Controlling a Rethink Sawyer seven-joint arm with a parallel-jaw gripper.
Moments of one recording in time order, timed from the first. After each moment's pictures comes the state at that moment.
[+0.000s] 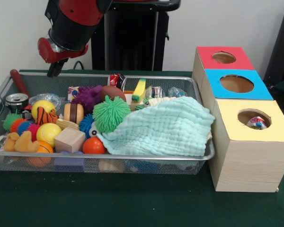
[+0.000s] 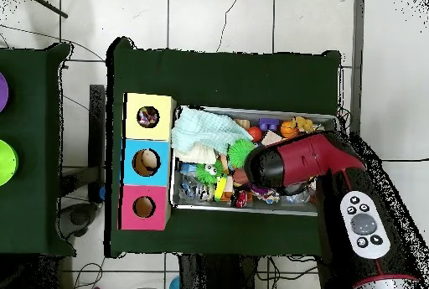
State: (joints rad) arm -0.56 -0.68 0.30 1.59 -0.92 0.99 1.21
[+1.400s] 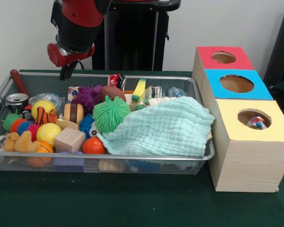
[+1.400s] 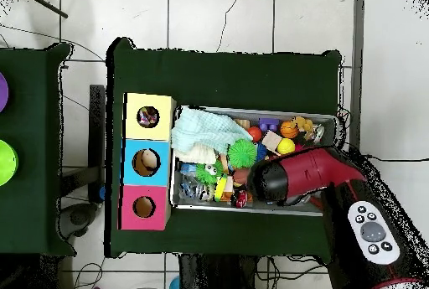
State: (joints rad) arm -0.65 -0.68 0.37 1.70 -0.91 0.91 1.21
